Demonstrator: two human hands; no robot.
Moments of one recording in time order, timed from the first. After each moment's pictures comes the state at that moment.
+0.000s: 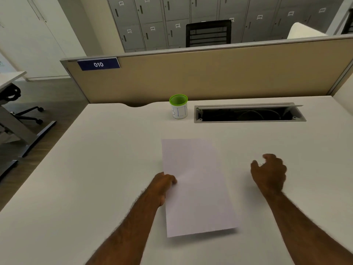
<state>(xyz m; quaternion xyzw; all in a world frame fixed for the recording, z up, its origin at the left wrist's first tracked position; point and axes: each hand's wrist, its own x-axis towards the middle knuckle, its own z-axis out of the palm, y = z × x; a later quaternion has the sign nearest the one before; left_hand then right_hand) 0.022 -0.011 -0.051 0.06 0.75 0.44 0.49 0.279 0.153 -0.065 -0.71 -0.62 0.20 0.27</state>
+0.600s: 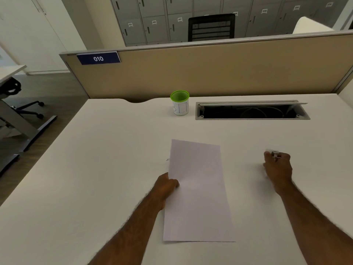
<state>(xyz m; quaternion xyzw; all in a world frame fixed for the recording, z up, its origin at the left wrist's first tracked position) 0.030 -0.021 -0.062 0.15 0.77 0.40 0.47 0.299 0.184 -0.073 -0.66 -0.49 0.42 0.38</state>
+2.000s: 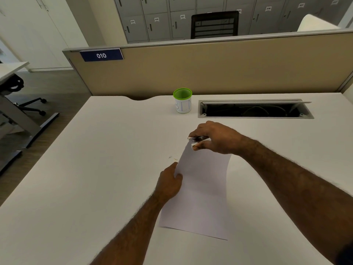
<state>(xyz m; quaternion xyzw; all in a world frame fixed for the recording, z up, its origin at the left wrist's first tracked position) 0.043 -0.023 -0.039 0.39 0.80 0.32 0.31 0.156 0.152 0.058 -0.20 -0.95 0.22 0.03</state>
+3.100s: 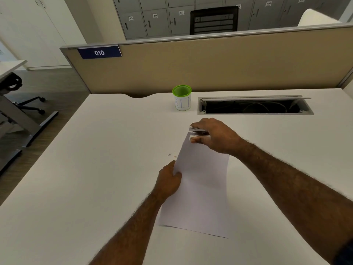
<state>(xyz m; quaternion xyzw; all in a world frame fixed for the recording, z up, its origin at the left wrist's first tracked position) 0.042 -0.026 -0.038 0.36 0.80 0.34 0.34 0.155 0.150 0.036 -0.25 -0.93 0.26 0.12</state>
